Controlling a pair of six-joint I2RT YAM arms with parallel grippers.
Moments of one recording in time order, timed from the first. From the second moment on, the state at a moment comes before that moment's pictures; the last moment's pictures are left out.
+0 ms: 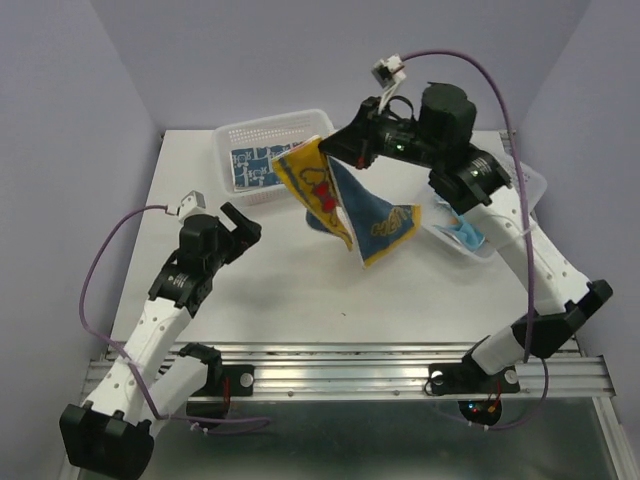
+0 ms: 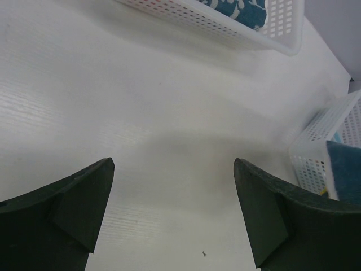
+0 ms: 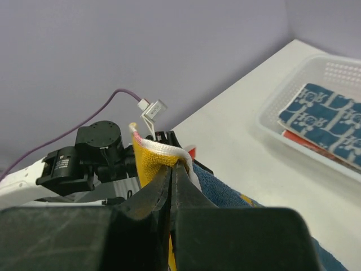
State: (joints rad) left arm -0.29 0.84 0.69 -0.36 -0.11 -0.80; right arm 0.58 1.46 1.82 -0.34 -0.53 0.44
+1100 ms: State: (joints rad) left arm -0.30 0.85 0.64 -0.47 -0.03 -0.83; right arm 0.66 0.87 0.58 -0.28 -0.07 0.56
